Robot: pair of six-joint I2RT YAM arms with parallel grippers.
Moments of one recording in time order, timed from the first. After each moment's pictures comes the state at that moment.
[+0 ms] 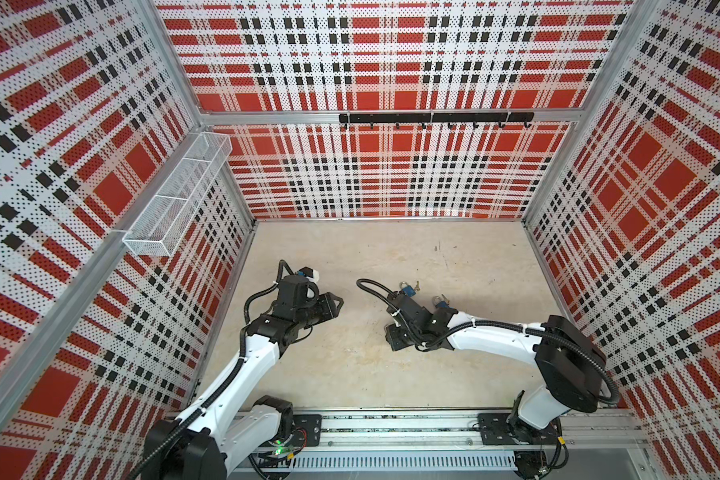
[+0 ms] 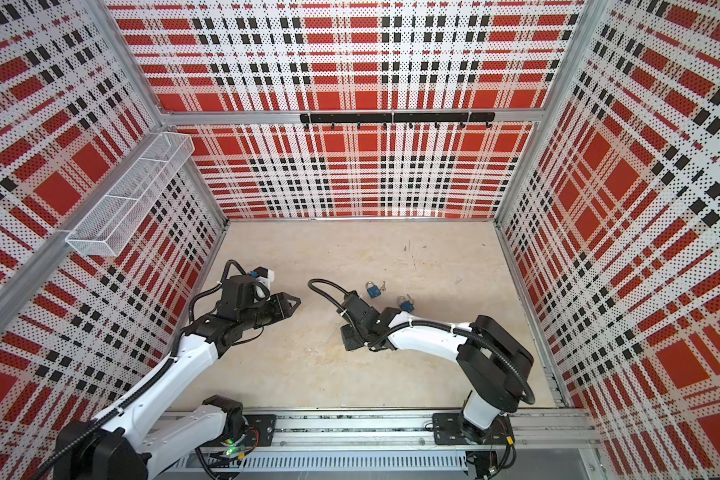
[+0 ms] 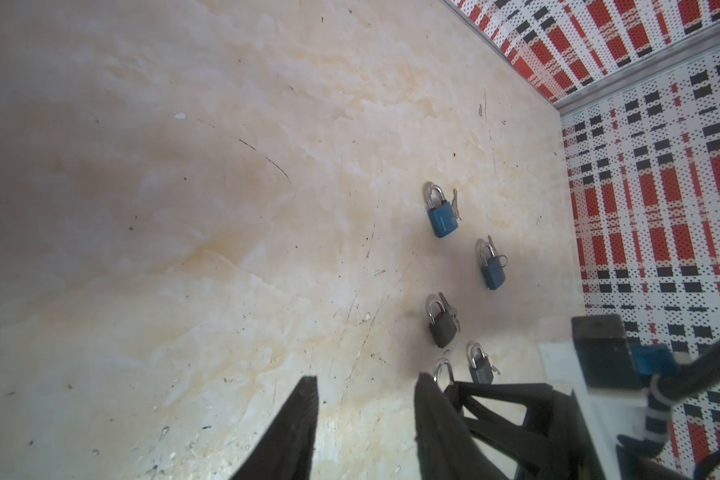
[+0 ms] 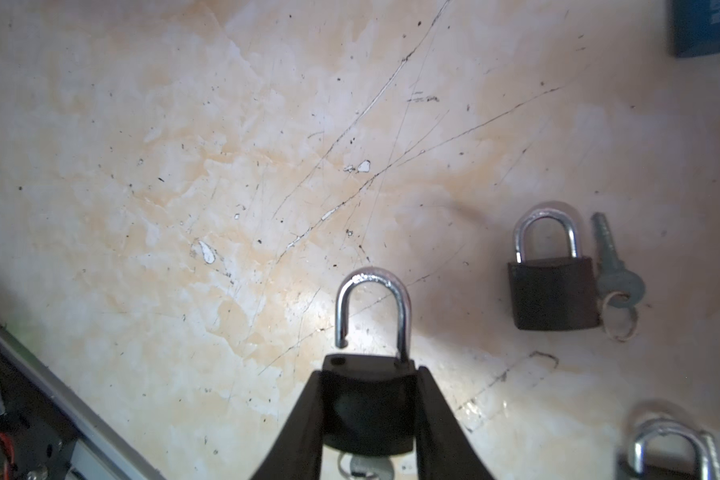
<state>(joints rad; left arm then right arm) -0.27 1.03 0.69 -0.38 0.32 -0.57 0.96 1.61 0.99 -0.39 0.03 0.56</state>
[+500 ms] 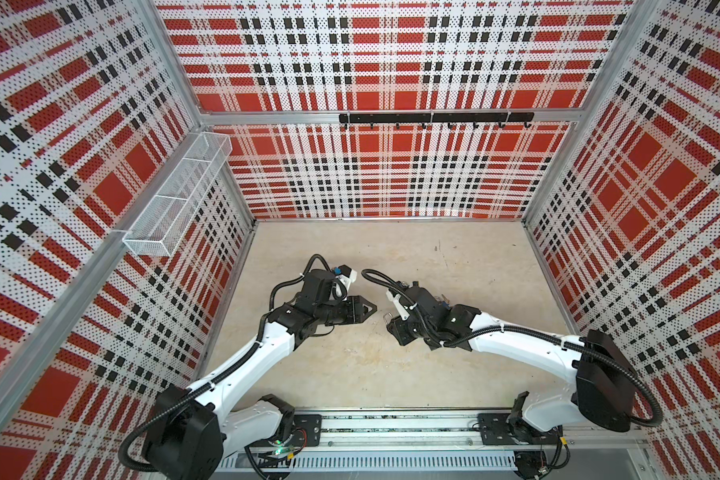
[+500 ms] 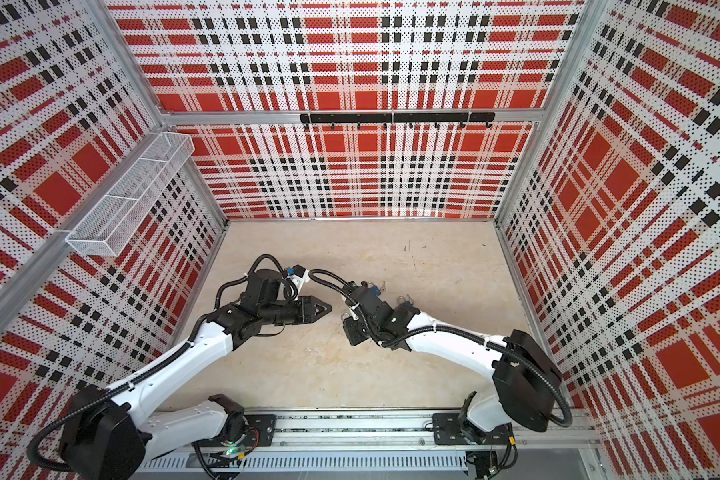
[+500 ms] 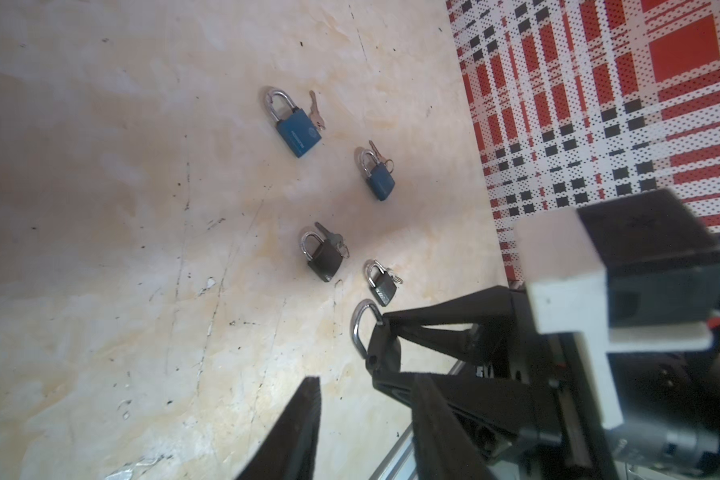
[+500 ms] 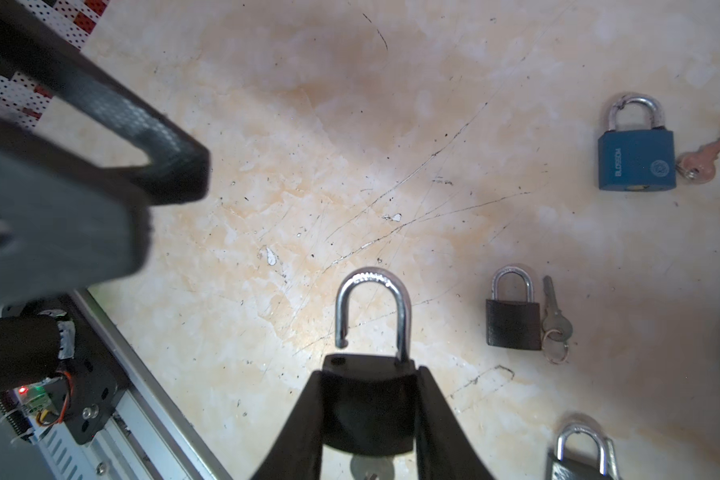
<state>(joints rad) -0.47 1.16 0.77 -0.29 0.55 -0.58 0.95 1.44 0.99 -0.40 0.02 0.40</state>
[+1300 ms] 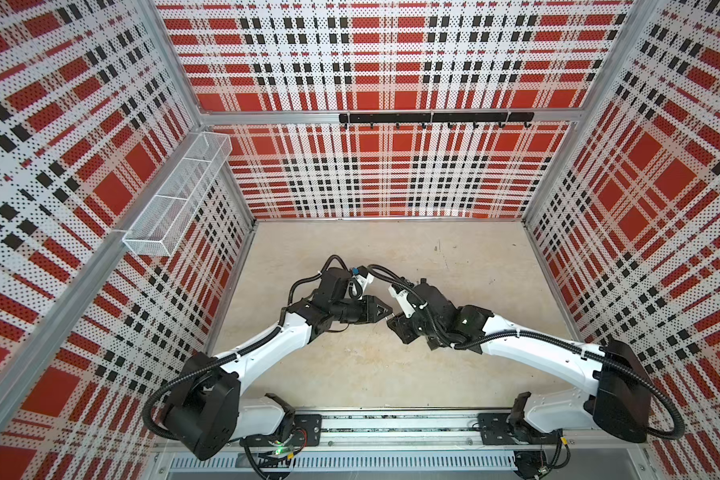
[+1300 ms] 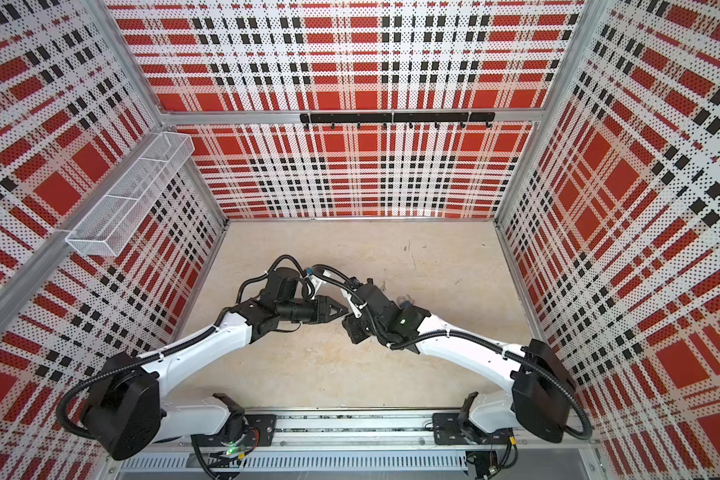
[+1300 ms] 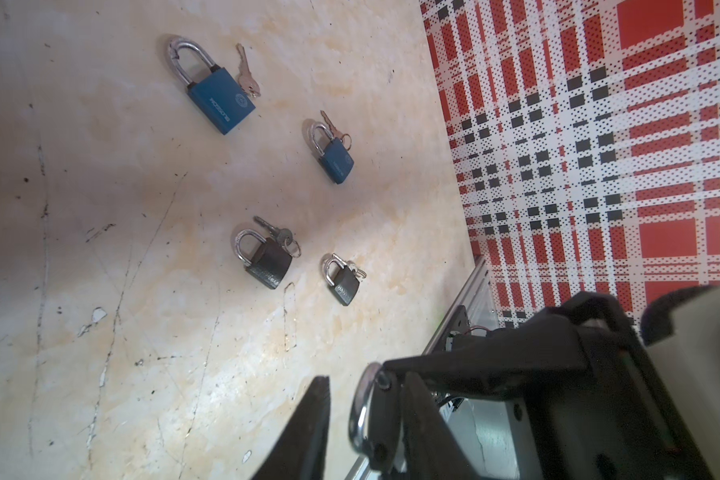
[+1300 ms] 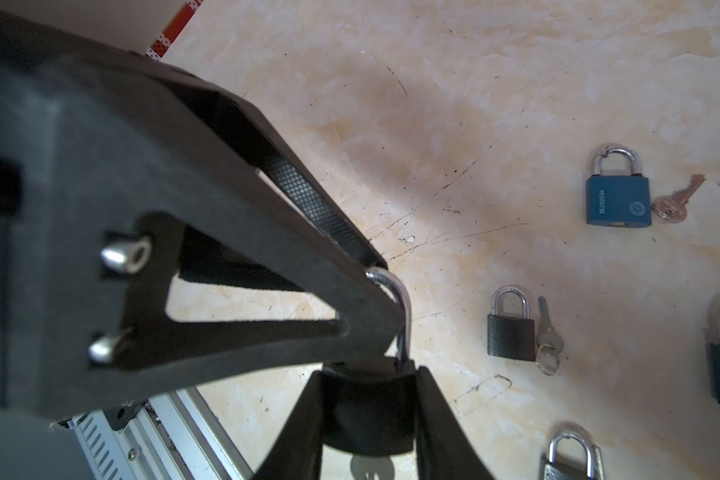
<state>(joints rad) -0.55 1.32 0.78 -0.12 0.63 -0.64 0.95 1.38 0.98 -0.38 0.01 0.38</state>
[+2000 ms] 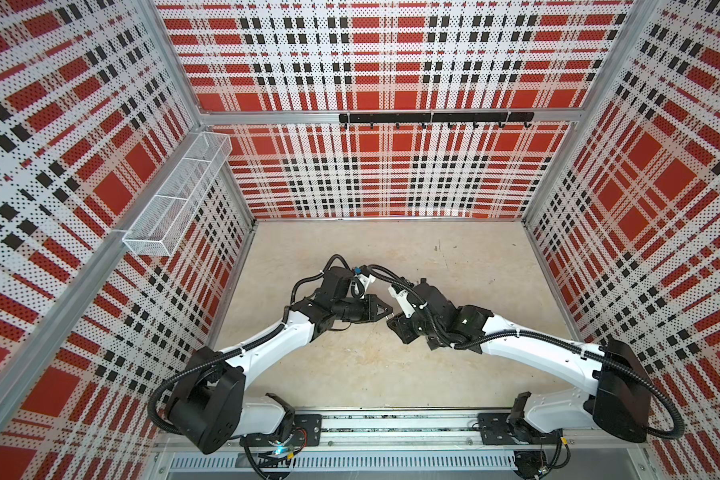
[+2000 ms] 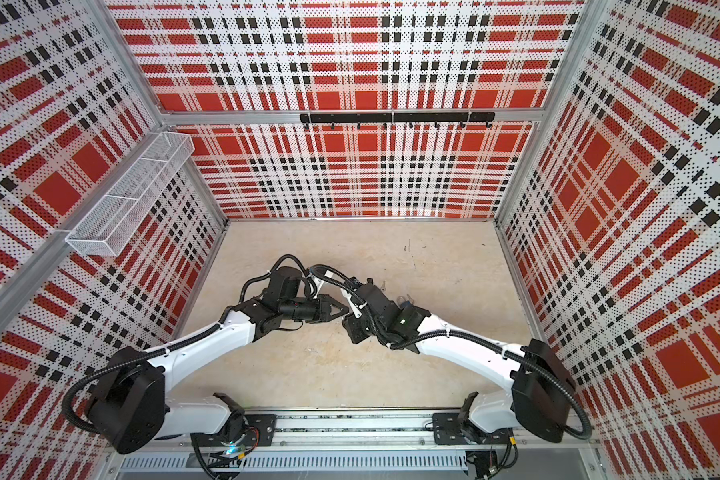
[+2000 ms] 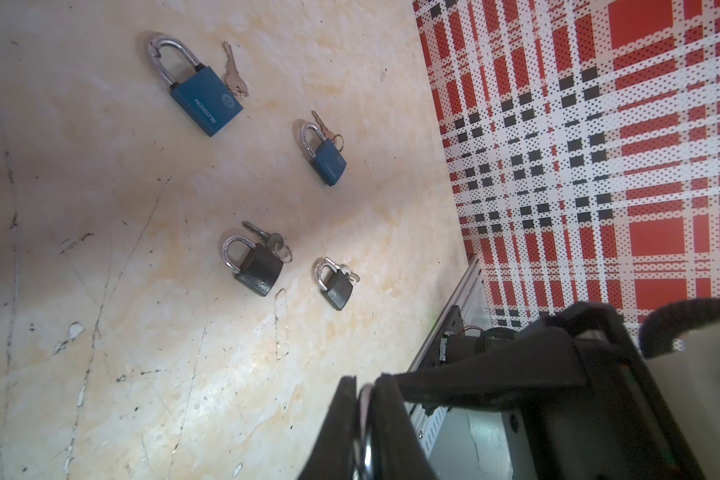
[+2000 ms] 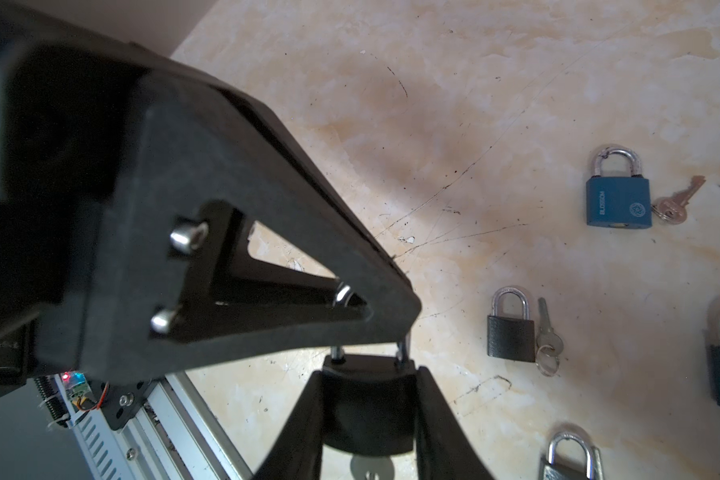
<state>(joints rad) -0.55 1.34 0.79 -0.08 0.66 -0.66 0.95 1.38 0.98 -0.38 0.00 0.38</state>
